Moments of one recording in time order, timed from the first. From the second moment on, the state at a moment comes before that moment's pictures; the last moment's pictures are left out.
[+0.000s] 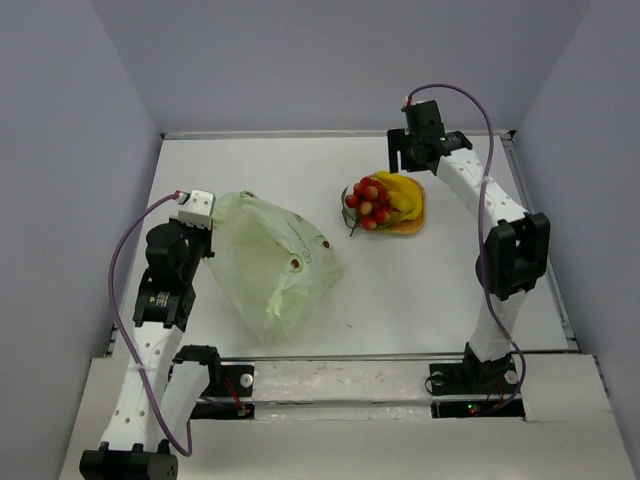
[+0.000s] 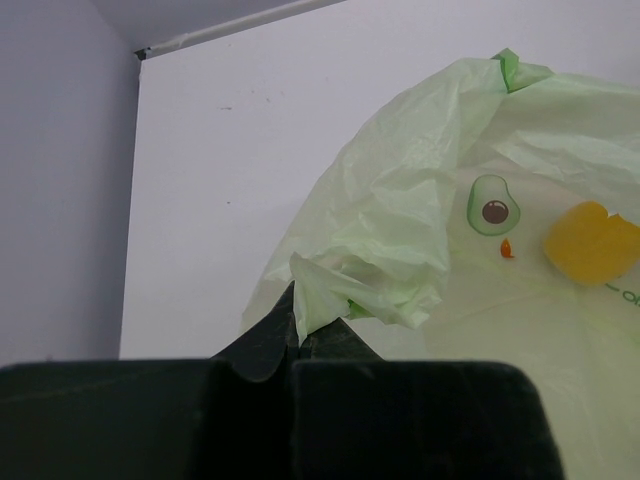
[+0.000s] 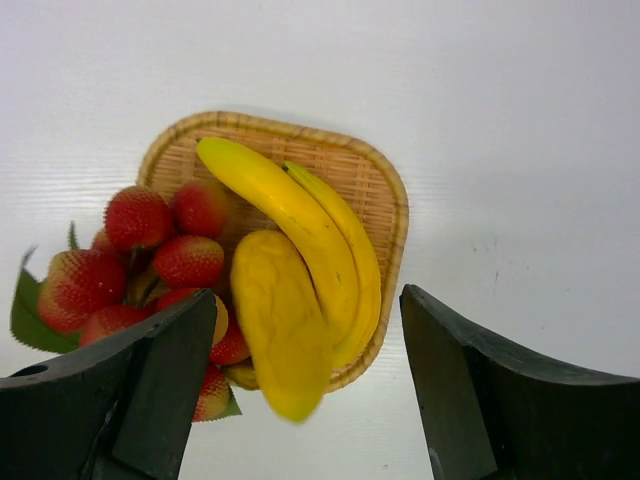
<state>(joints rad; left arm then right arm) -0.06 0.66 0.65 -0.26 0.00 0.21 0.31 1.93 1.81 -0.69 0.26 0.13</state>
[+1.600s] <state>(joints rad) -0.06 0.64 0.65 -0.24 0.01 0.18 0.30 1.79 1.72 -0.70 0.23 0.46</state>
